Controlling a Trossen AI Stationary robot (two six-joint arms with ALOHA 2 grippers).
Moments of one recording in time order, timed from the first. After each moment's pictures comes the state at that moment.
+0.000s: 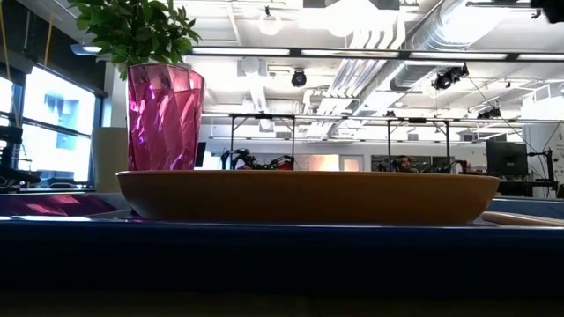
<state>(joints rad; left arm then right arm) -0.24 0.62 1.09 -0.92 -0.87 -0.23 0.76 1.63 1.25 -1.27 0.01 2.18</state>
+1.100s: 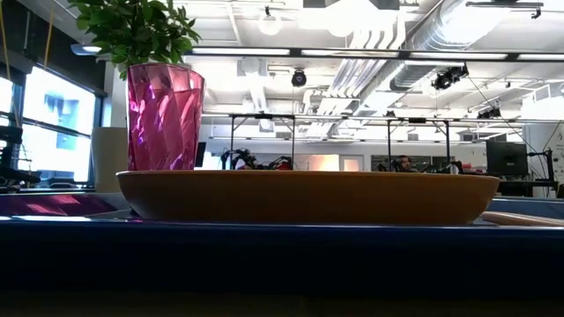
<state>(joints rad) -0.24 0.62 1.09 -0.92 -0.87 -0.35 0.98 1.63 0.93 -0.99 -0.05 2.22</state>
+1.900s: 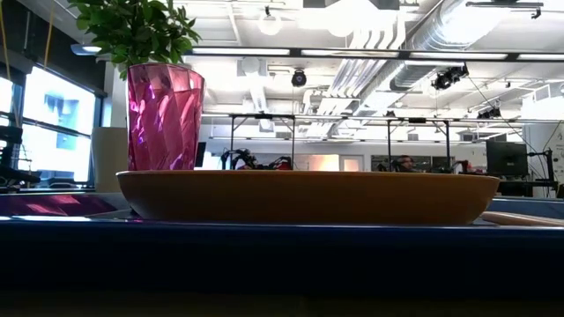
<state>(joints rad) -0.24 0.62 1.09 -0.92 -0.87 -0.36 0.98 1.49 0.74 -0.78 -0.03 2.22</state>
